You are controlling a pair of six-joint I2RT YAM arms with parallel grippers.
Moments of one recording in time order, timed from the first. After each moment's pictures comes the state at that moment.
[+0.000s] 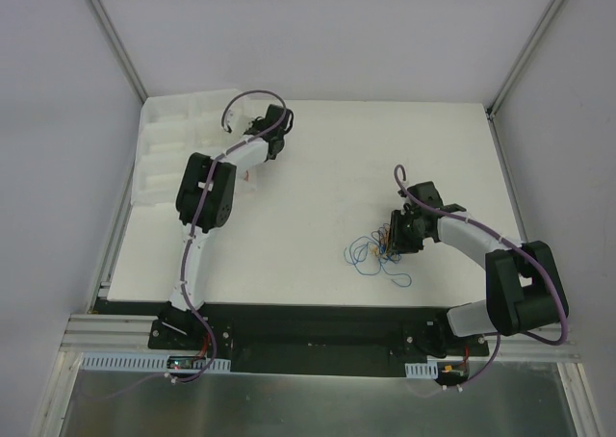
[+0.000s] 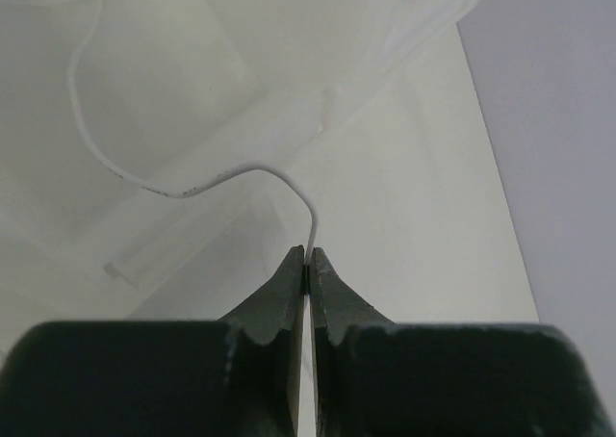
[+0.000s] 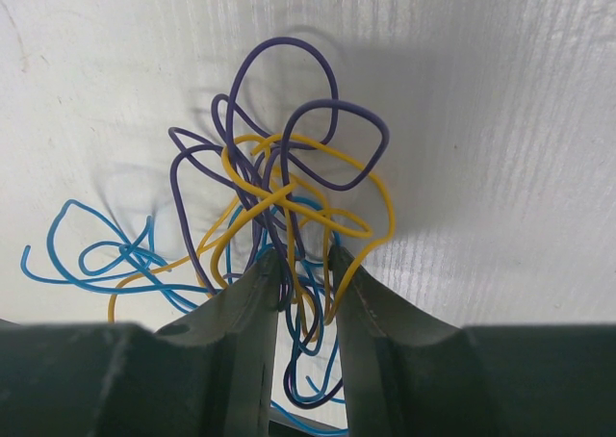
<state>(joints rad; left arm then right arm) -0.37 2.36 1.81 -0.26 -0.72 -1.41 0.29 1.41 0.69 -0.49 -0.22 0.34</state>
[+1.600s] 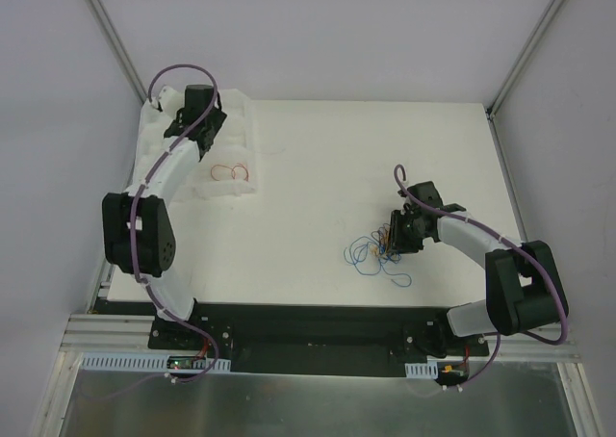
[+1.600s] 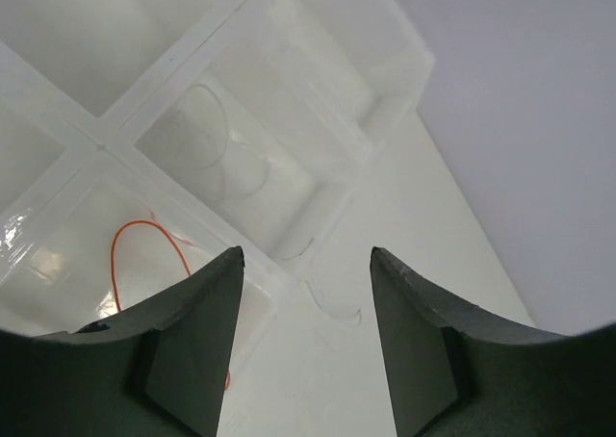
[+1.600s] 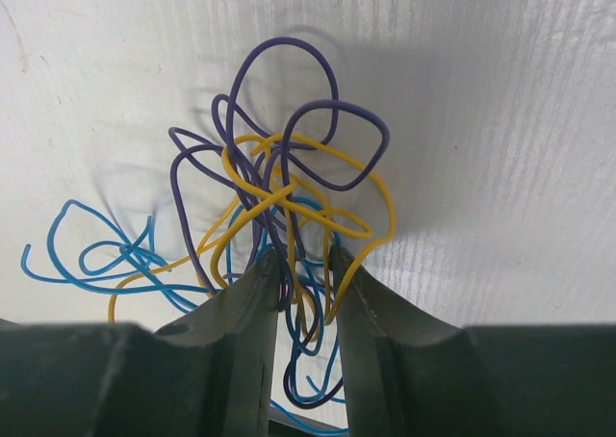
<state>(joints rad) -0.12 1.78 1.45 -0.32 -0.42 -1.02 0.29 1.41 0.69 -0.49 -0.22 0.34</state>
